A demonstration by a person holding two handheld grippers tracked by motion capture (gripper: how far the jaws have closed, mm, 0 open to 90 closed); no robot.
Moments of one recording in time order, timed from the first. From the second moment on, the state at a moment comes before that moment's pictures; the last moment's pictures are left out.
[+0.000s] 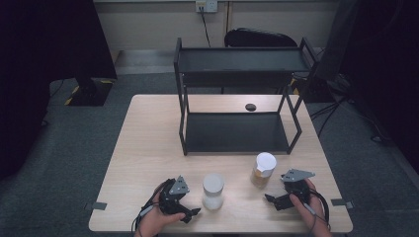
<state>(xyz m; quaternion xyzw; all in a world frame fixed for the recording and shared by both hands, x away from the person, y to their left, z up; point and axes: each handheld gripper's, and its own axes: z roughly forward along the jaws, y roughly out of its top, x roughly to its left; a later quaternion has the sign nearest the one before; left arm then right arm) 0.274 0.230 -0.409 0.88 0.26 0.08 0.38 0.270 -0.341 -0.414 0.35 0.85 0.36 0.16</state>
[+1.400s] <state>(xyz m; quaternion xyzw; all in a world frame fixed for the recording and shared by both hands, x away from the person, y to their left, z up) 0.275 0.220 -0.403 0.87 0.27 0.05 0.41 0.270 -0.341 -0.414 0.35 0.85 0.36 0.16</state>
